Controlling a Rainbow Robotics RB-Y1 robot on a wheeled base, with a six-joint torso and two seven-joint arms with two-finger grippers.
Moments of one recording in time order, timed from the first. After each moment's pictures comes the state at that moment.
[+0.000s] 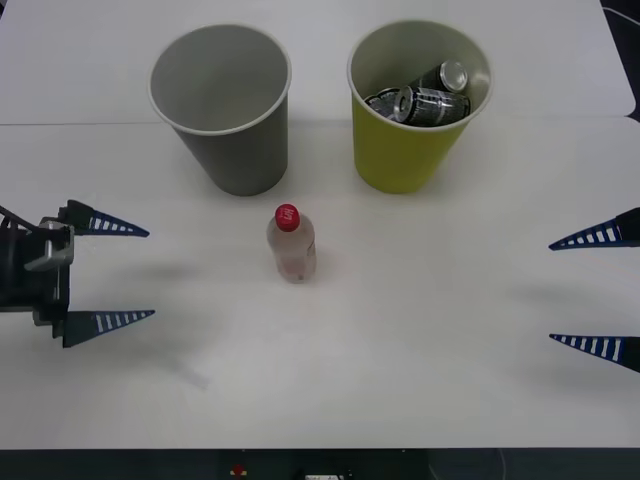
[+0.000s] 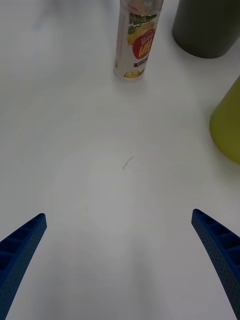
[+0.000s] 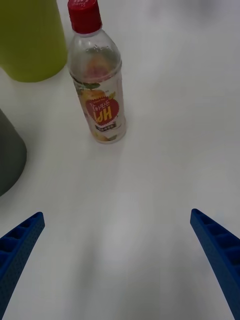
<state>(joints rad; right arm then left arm) 0.26 -1.13 -0.26 -2.01 1.31 -1.13 -0.09 0.00 1.12 -0.07 -1.75 -1.16 -1.03 -0.05</state>
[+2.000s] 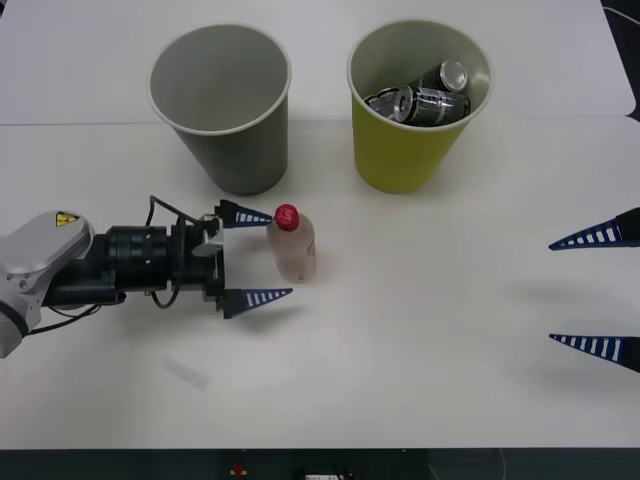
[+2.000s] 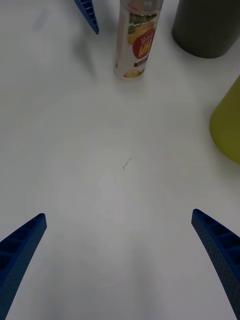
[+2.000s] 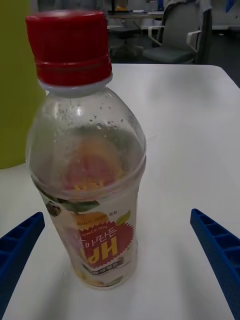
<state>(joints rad) 0.26 -1.13 -0.26 -2.01 1.31 -1.13 -0.09 -0.50 0.65 -0.50 -1.10 -0.94 -1.06 -0.46</state>
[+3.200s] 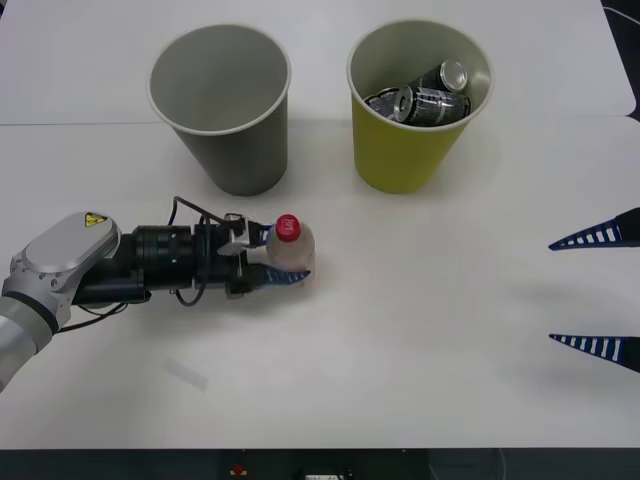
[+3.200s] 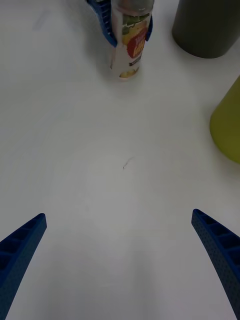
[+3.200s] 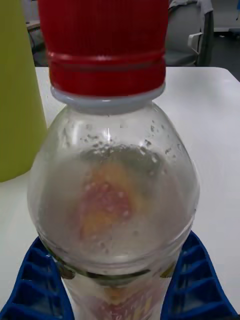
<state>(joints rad) 0.26 -1.13 -0.26 -2.01 1.31 -1.13 -0.09 -0.53 0.58 -0.51 -1.07 -0.97 -1.03 -0.47</state>
